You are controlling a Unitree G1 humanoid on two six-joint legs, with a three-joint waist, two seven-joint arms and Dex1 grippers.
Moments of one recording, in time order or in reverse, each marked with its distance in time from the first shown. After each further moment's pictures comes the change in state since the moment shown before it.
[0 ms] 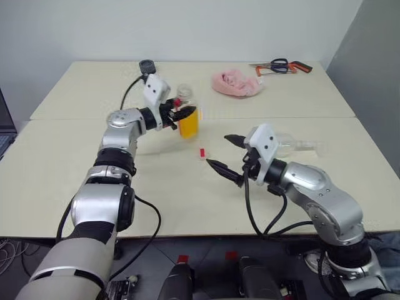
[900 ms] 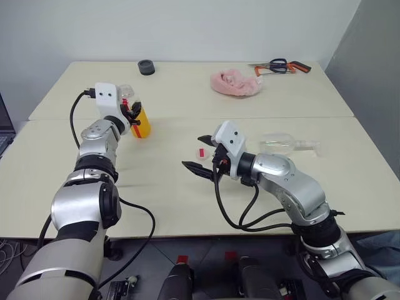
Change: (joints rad) left arm 0.020 0.071 0.156 0.172 0.016 -0.013 0.458; right arm -0.130 0.134 0.099 0.194 -0.084 -0.025 0.046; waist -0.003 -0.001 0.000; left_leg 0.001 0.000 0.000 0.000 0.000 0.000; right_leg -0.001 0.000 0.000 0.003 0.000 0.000
